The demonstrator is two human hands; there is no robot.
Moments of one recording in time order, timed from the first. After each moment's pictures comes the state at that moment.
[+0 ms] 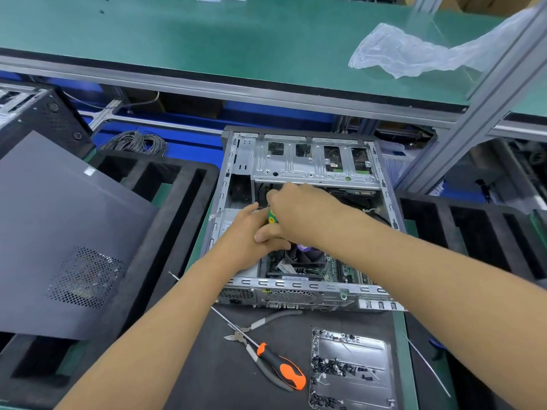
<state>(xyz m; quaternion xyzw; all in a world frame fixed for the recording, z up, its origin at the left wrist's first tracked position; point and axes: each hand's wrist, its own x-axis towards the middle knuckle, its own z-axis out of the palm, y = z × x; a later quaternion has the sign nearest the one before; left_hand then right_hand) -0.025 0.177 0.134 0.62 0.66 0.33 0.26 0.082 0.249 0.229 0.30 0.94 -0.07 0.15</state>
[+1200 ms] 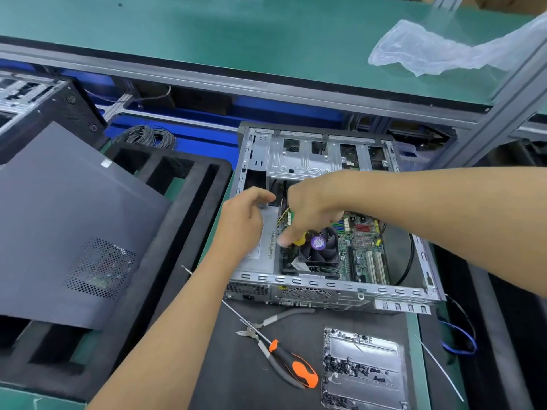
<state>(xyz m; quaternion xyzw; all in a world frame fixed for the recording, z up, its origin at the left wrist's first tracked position) -0.050 0.170 0.129 0.47 0.72 0.47 0.17 0.054 0.269 0.232 0.28 0.87 -0.11 0.38</state>
